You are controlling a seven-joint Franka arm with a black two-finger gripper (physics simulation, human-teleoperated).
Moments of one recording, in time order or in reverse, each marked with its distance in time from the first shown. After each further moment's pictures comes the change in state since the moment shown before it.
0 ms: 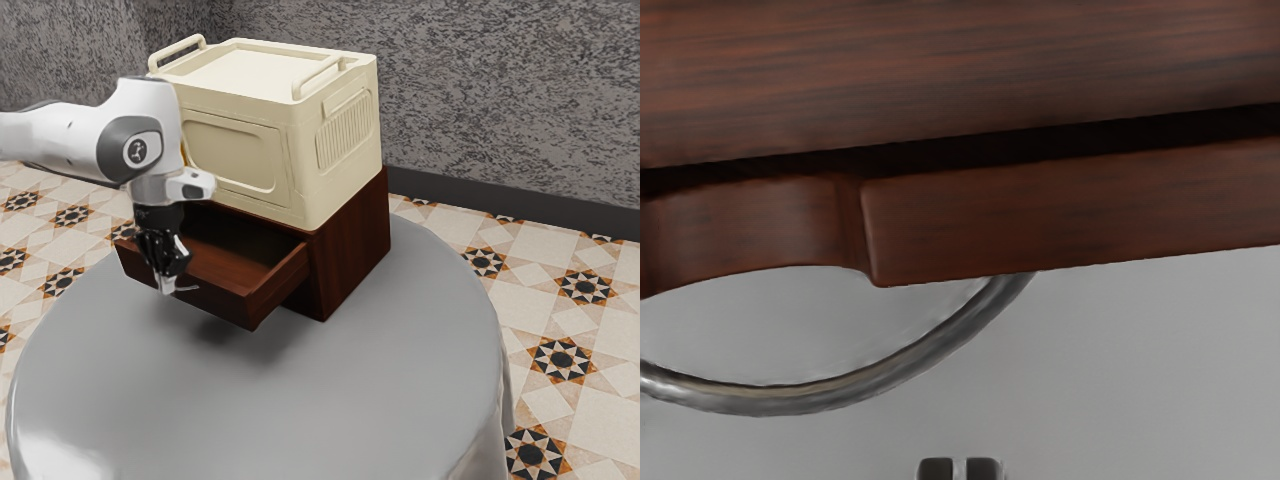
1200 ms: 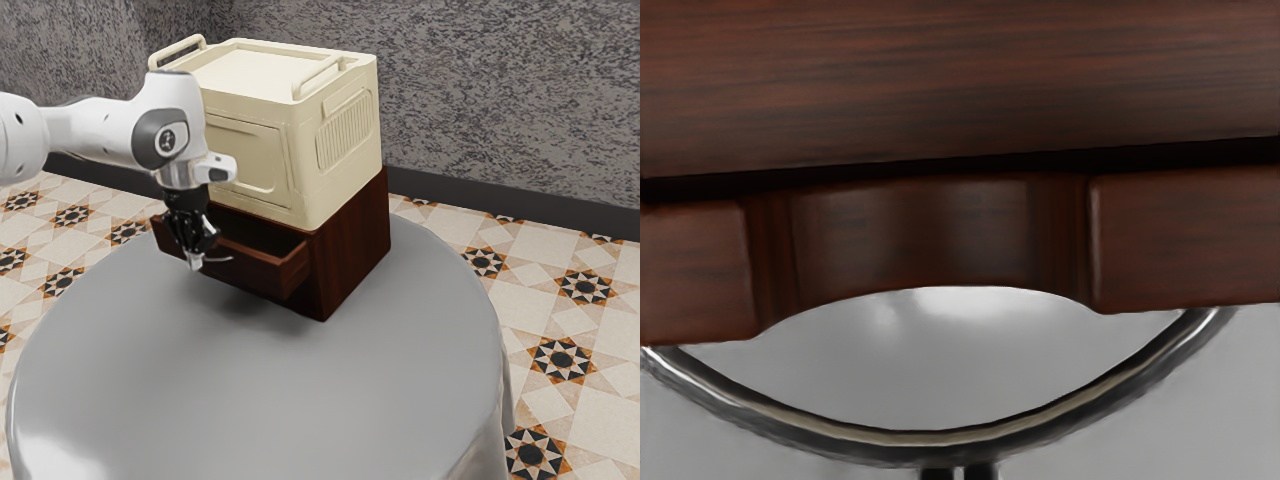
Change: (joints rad) arm 0.025 0.259 -0.013 0.269 0.042 0.042 -0.045
